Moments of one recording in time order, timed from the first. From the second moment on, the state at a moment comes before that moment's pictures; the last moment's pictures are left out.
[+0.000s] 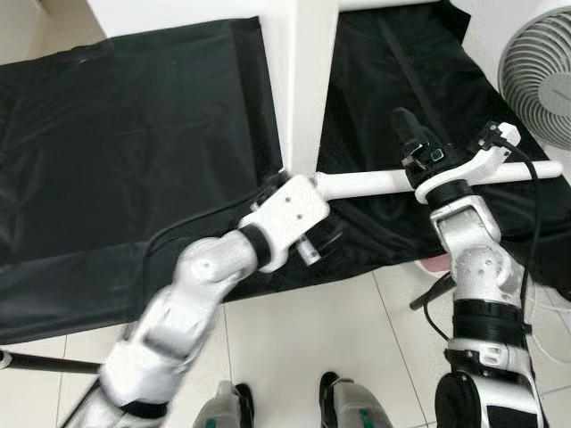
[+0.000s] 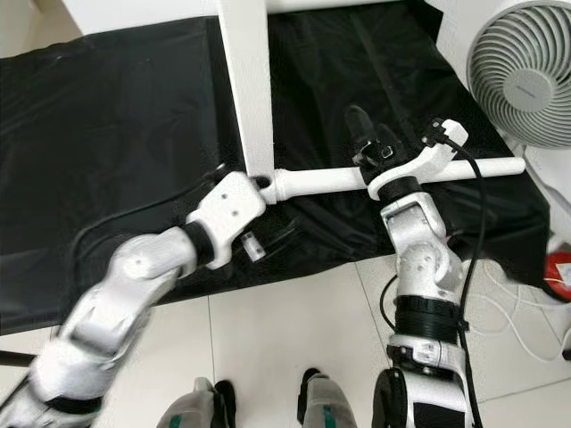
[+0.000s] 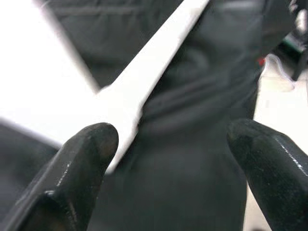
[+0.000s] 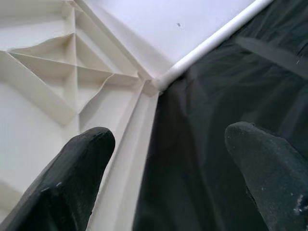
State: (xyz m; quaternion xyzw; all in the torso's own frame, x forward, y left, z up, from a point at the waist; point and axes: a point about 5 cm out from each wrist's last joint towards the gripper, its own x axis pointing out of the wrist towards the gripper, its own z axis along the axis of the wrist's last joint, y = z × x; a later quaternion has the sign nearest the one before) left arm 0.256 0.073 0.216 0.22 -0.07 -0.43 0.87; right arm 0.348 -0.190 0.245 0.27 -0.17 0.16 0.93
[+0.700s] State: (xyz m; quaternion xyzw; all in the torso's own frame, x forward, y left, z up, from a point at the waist) left arm 0.286 0.078 0.221 0.18 -0.03 -0.36 0.92; right arm 0.344 -0.166 0.218 0.19 -0.13 0.20 0.95
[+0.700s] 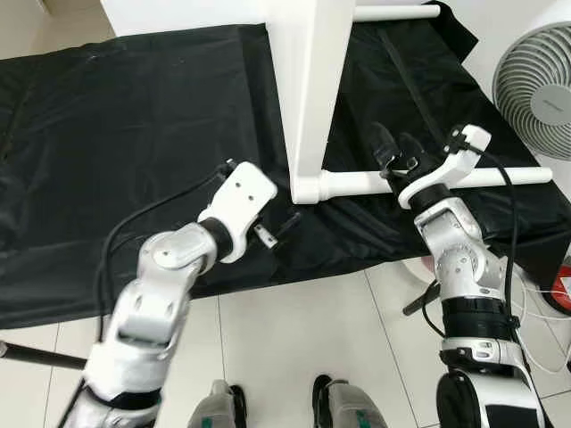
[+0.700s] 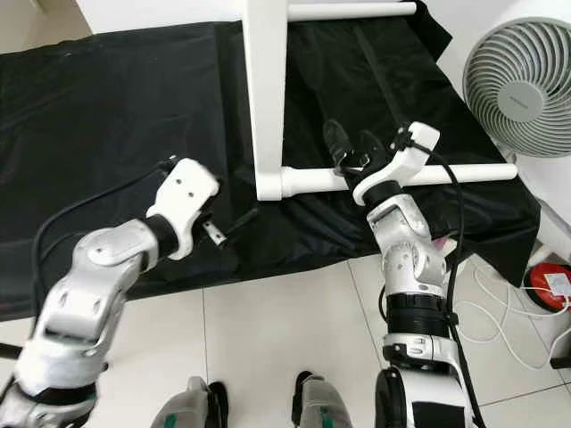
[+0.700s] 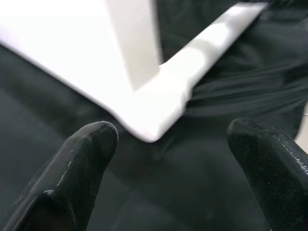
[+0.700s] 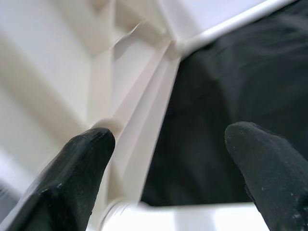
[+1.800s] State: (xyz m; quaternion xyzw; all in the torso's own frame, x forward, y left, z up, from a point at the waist) left arm 0.314 0.053 0.229 0.15 -0.02 -0.34 0.93; right arm 0.310 -0.215 0.216 0.09 -0.15 0.12 0.98
